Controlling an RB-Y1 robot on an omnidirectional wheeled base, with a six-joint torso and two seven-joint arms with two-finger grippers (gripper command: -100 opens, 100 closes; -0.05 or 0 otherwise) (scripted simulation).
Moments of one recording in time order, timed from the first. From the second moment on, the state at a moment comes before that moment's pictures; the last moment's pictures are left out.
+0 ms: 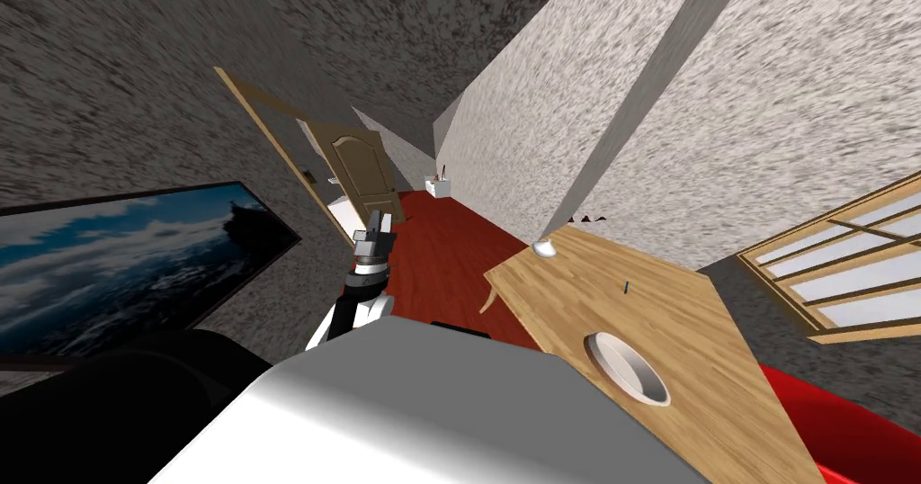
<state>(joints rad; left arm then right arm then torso) 0.54 0.05 0.03 -2.40 -0.01 -0.56 0.01 1.05 -1.10 0.28 -1.74 -0.47 0.24 0.51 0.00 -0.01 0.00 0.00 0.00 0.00</state>
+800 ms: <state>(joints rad) 0.54 0.05 0.03 -2.40 -0.01 -0.56 0.01 1.11 -1.29 0.33 -1.64 -0.46 0.29 0.55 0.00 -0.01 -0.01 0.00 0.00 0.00</state>
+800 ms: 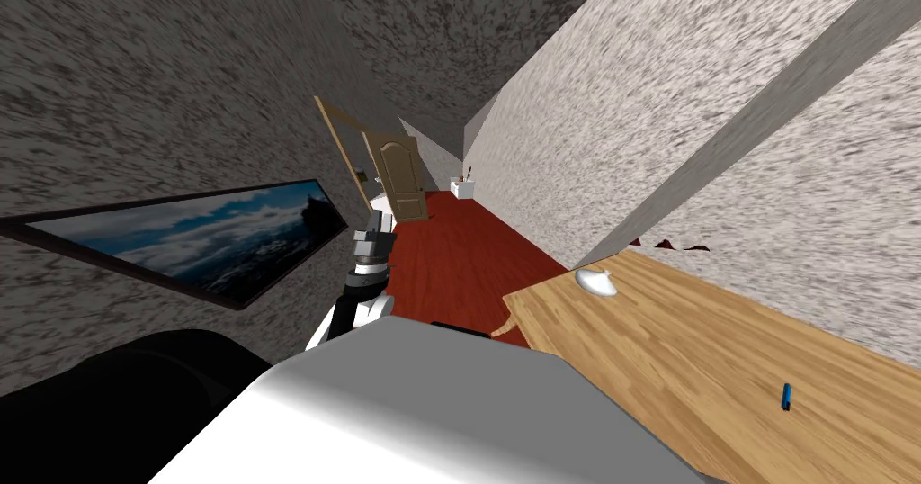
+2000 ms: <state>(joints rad) 0.54 0.05 0.03 -2.40 -0.01 -0.56 0.01 1.06 -1.29 0.42 -1.52 -0.44 0.33 0.58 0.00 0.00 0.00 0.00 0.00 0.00</state>
